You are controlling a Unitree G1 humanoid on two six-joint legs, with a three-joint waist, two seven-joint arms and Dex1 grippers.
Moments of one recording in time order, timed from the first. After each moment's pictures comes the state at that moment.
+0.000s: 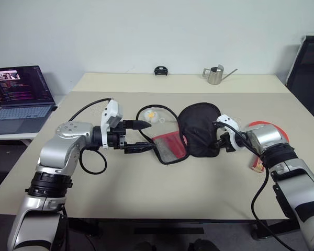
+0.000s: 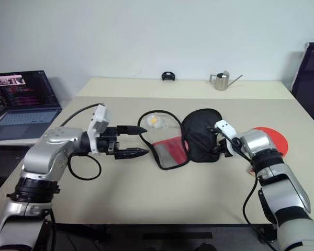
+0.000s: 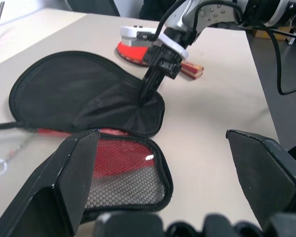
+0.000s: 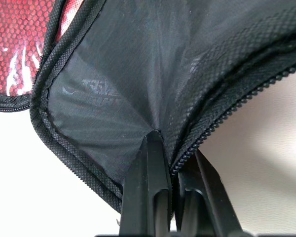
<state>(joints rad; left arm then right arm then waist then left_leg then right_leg) -0.67 0.70 -0.02 0.08 -0.49 0.48 -1.28 -1.03 -0.55 0.30 0.77 0.11 0.77 0.98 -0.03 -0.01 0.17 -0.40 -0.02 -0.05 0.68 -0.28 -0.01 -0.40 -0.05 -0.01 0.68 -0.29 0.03</state>
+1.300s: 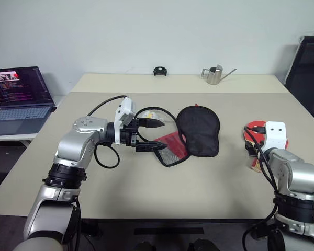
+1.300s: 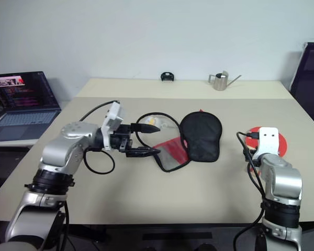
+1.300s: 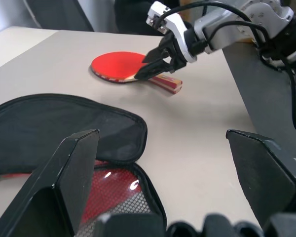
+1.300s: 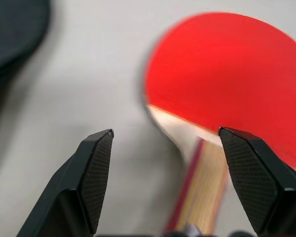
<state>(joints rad) -0.77 0.62 -0.09 0.16 -0.46 0.43 -1.34 -0.48 -0.31 -0.34 -0.25 0.03 1.21 0.07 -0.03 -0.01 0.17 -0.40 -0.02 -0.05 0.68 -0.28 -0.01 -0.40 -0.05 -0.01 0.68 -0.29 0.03</state>
